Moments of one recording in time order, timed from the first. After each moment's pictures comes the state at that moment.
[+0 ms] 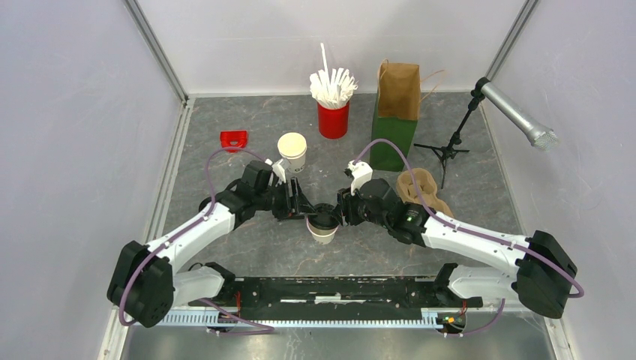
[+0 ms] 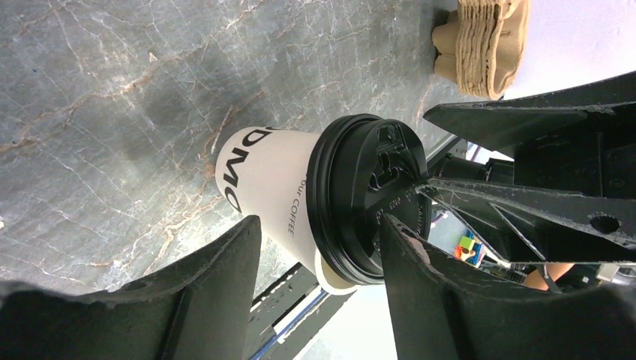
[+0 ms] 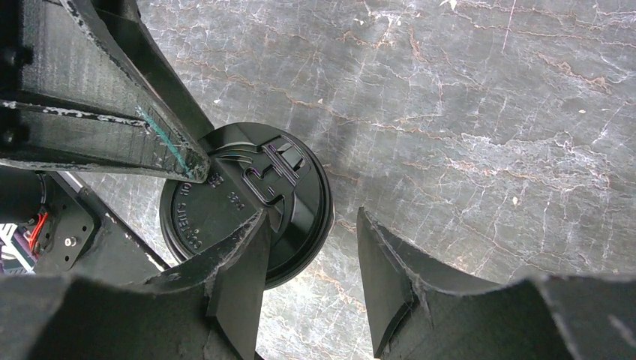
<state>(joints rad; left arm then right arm) -0.51 1.17 0.66 -0.25 0.50 -0.74 0.95 1.18 0.69 -0.06 0.11 0.43</state>
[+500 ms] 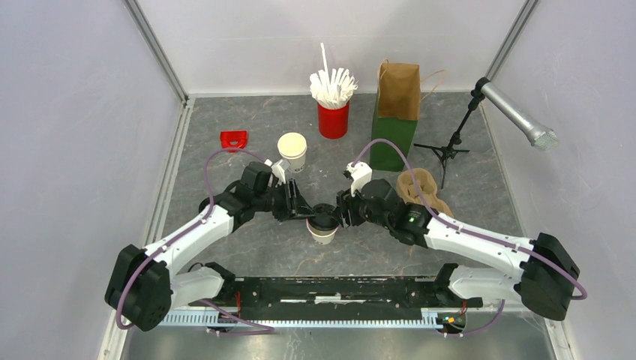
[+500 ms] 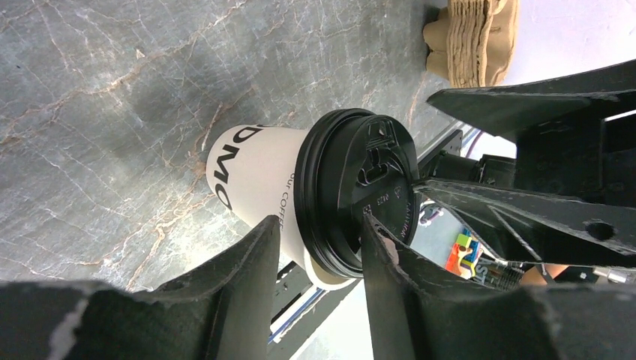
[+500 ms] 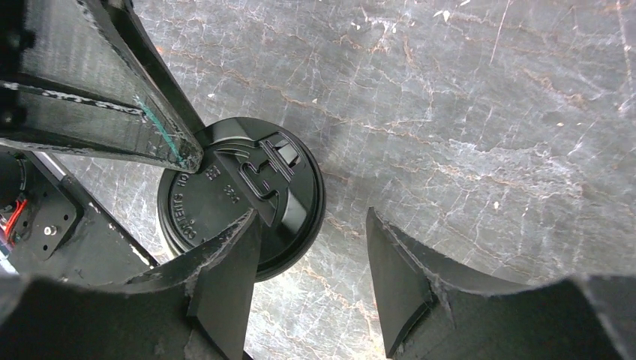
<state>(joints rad) -0.52 1.14 0.65 -0.24 0.51 -0.76 0.95 1.17 0.70 -0.08 0.12 0.38</state>
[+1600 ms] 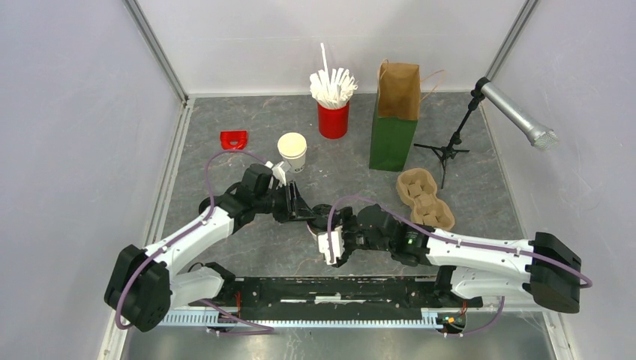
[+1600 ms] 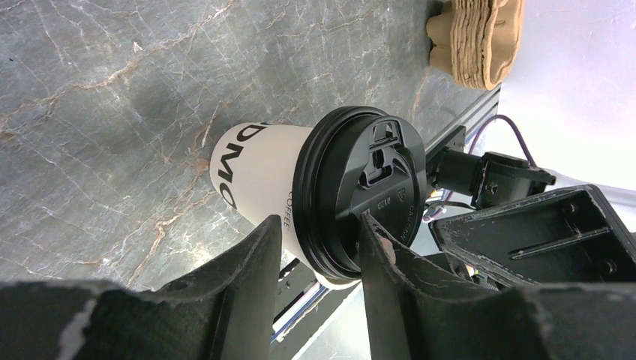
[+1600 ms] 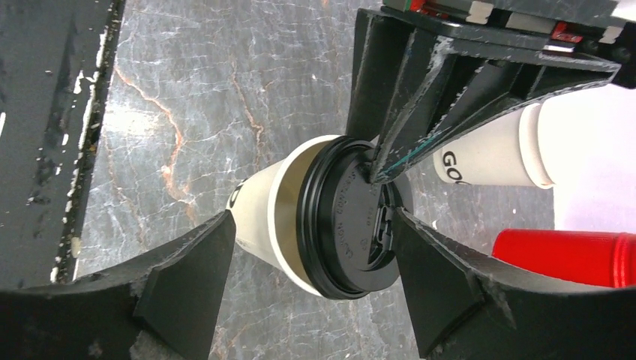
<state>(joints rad) -0.54 1.14 0.63 -0.23 0.50 -0.76 1.17 1.10 0.59 0.05 -0.14 -0.75</state>
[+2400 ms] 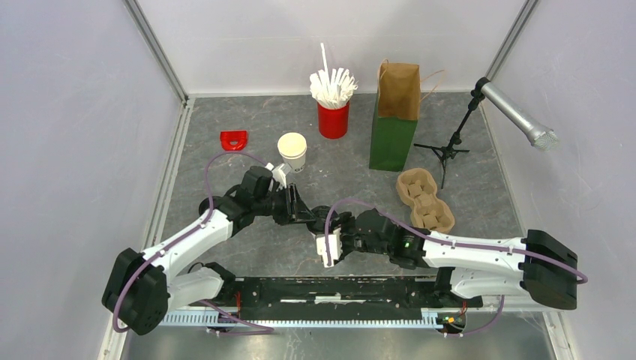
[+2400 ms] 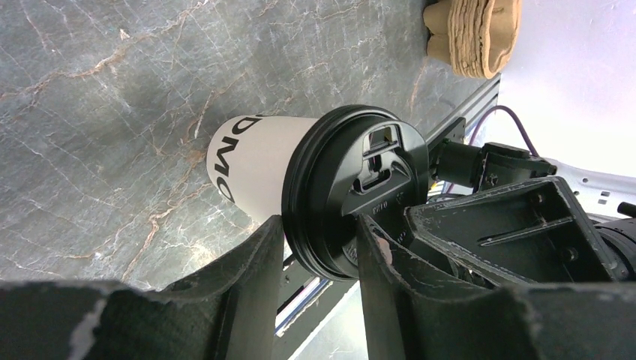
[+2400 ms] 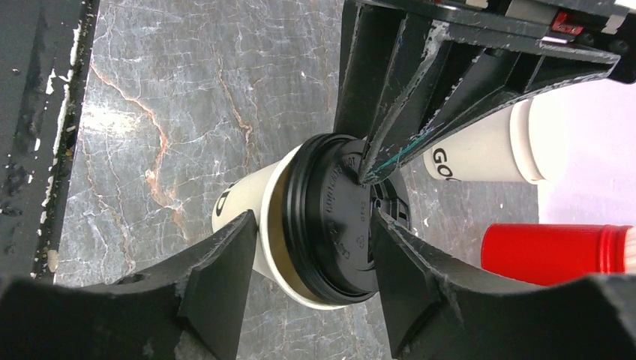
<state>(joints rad) -0.55 1.11 0.61 -0.23 0.50 -0.76 1.20 1.14 0.55 0.16 -0.07 -0.77</state>
